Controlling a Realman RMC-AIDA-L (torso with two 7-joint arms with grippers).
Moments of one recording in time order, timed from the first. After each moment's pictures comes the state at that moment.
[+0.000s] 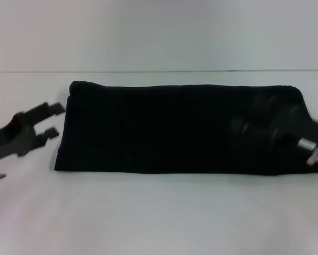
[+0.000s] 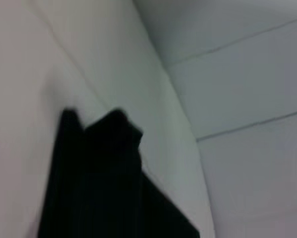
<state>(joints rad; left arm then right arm) -0.46 -1.96 0.53 0.41 1.80 1.35 -2.26 0.56 2.06 -0.57 -0.42 -1.81 -1.36 1.07</state>
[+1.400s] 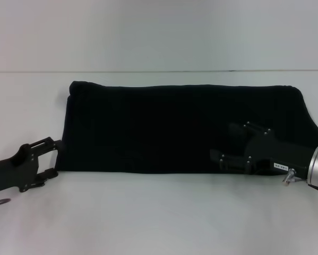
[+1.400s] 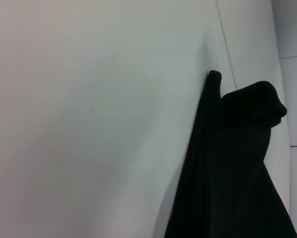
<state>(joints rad) -0.47 -1.97 0.50 0.38 2.05 1.21 -2.54 0.58 2.09 -0.66 -0.37 -1.86 -1.23 0.97</state>
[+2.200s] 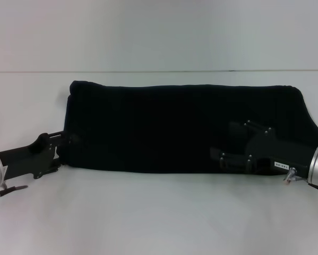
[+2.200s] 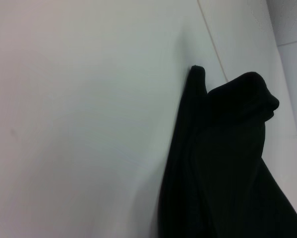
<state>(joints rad) -0.54 -1.98 0.54 0.35 2.04 1.11 -2.50 0.58 2.09 -0.65 -0.37 -1.86 -1.24 0.98</state>
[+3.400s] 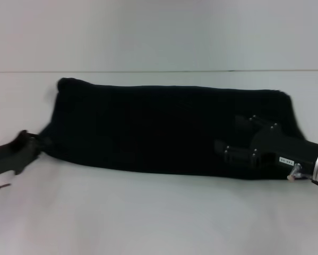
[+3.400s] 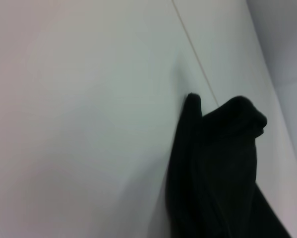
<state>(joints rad) -0.51 -1.99 0.44 0.38 2.04 1.08 -2.40 0.57 2.09 -0.64 -0.37 -1.82 -1.26 0.98</state>
